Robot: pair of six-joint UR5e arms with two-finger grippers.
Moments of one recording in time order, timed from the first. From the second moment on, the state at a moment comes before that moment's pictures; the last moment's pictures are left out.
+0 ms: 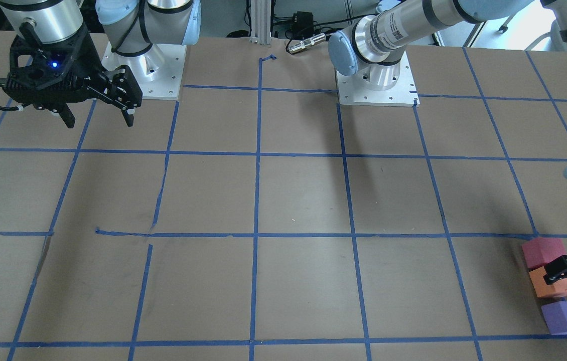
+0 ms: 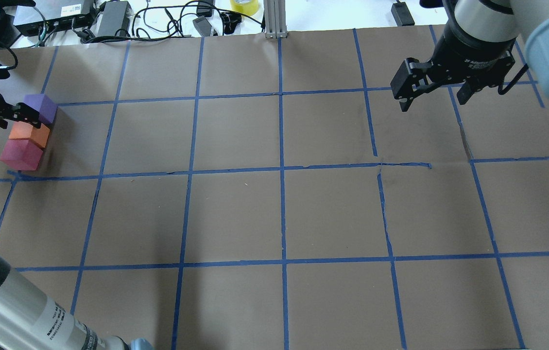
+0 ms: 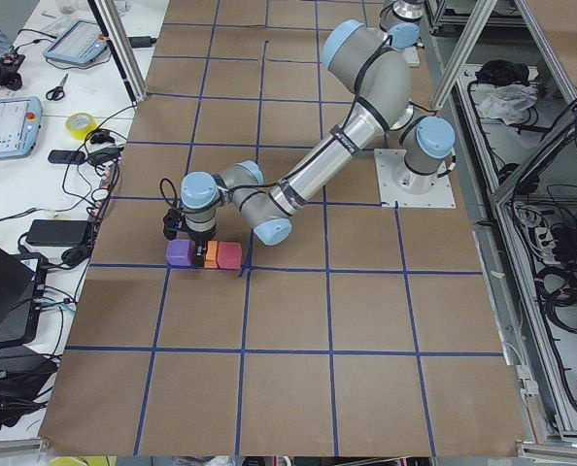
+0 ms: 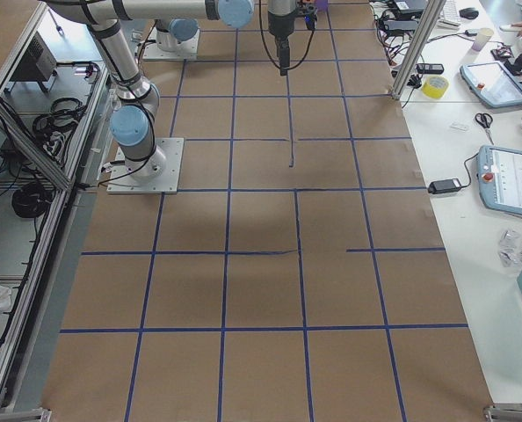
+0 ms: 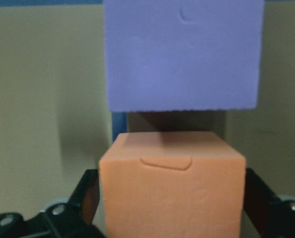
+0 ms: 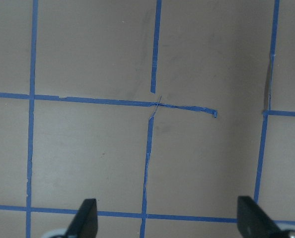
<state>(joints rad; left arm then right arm) -0.95 -2.21 -1.43 -0.92 1.53 0.62 1.56 -1.62 1.60 -1.63 -1.58 -0.09</state>
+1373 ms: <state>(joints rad) -0.97 -1.53 -1.66 -1.49 1.54 0.45 1.56 -1.62 1.60 -1.63 -1.58 -0.09</state>
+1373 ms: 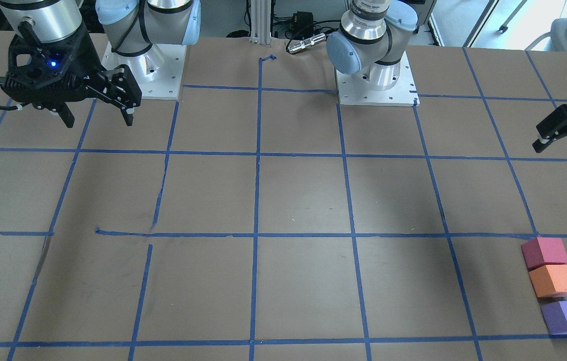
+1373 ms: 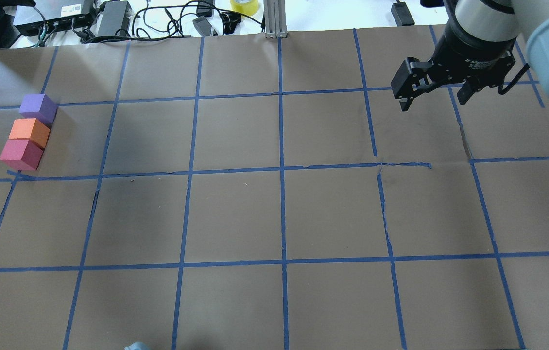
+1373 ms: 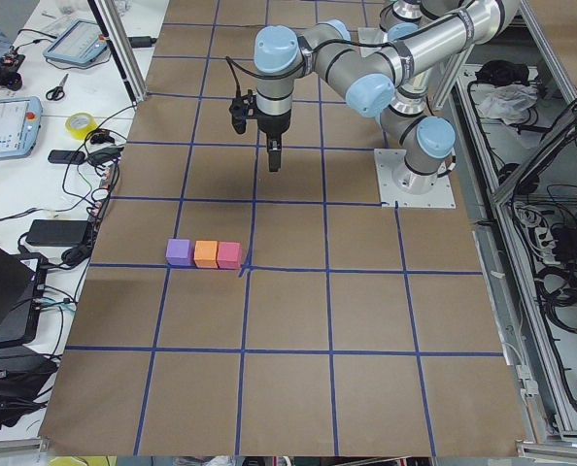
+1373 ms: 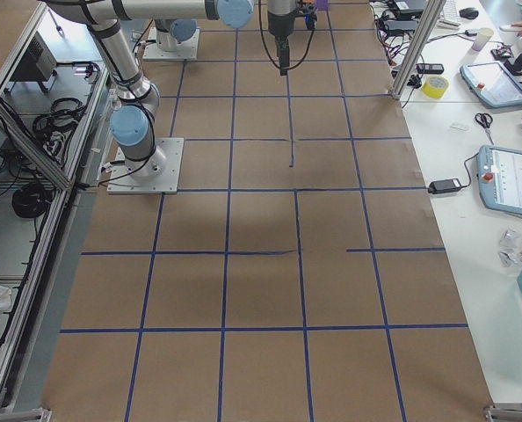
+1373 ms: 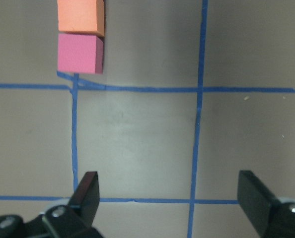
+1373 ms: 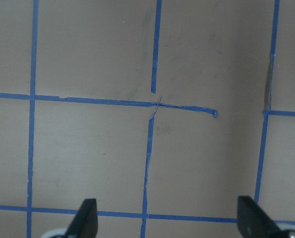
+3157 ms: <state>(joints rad) -1.62 -1.57 -1.56 -1.44 1.53 -0.11 1.56 -1.62 1.60 -1.63 -1.58 -0.10</state>
